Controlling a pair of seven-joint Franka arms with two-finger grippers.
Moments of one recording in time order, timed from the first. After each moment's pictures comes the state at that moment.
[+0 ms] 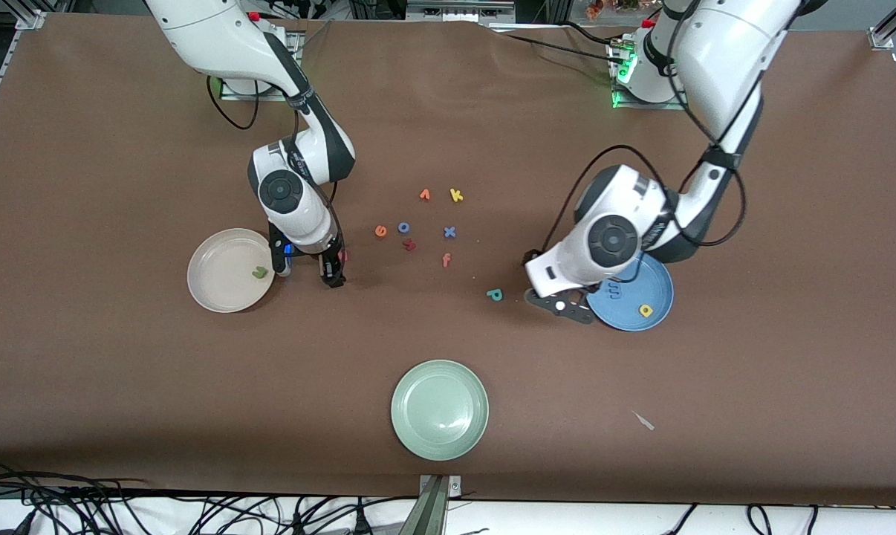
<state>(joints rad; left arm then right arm) -0.22 0.65 -0.30 -1.58 0.07 2.09 -0.22 0.54 0.53 -0.06 -2.06 0.08 2.62 1.77</state>
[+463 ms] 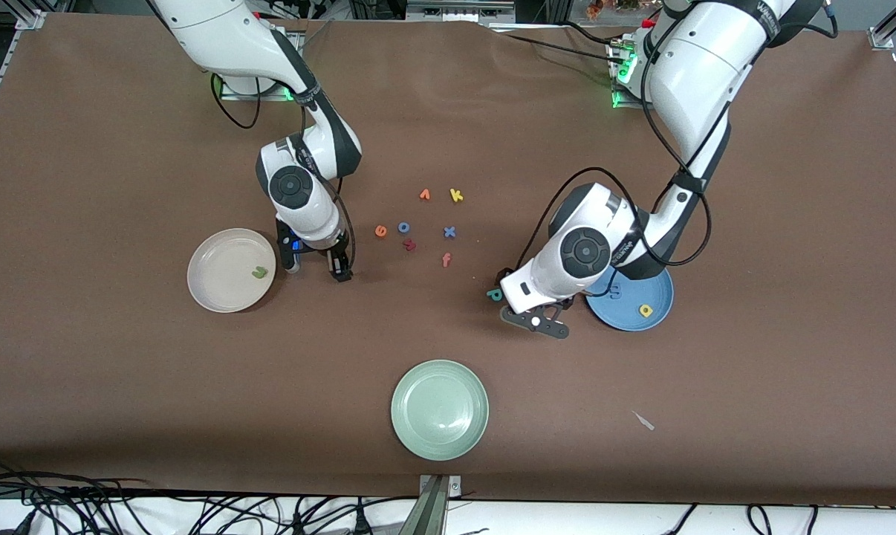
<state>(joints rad) -0.26 0.76 -0.30 -1.47 0.08 2.19 -0.18 0.57 0.53 -0.06 -2.07 0.08 2.62 1.76</state>
